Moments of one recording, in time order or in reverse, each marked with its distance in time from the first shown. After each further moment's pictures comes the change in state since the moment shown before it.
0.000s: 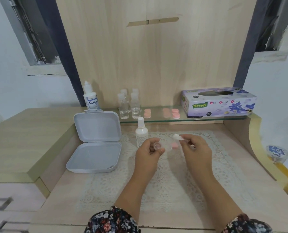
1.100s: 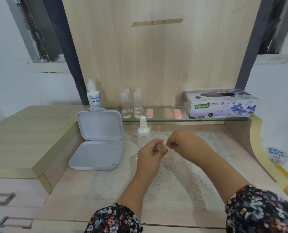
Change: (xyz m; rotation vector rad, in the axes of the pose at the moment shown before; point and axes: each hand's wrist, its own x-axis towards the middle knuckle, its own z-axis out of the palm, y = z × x) left_hand -0.005 0.003 0.000 -0.002 -0.004 -0.003; right_hand 0.041 -0.038 0.004 -0.857 -0.696 -0.379
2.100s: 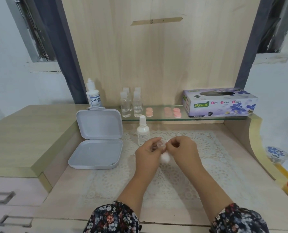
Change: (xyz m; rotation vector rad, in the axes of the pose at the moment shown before) left_hand -0.002 0.002 0.000 -0.077 0.080 -0.011; right_hand -0.013 -0.016 0.044 0.640 0.387 0.375
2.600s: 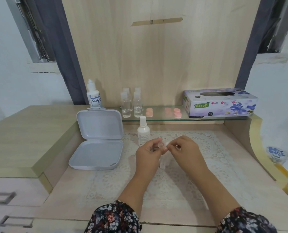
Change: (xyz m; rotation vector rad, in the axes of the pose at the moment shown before) left_hand 0.002 -0.001 0.001 -0.037 -0.033 -0.062; right_hand 0.002 0.015 -0.004 -0.109 -0.014 -0.171
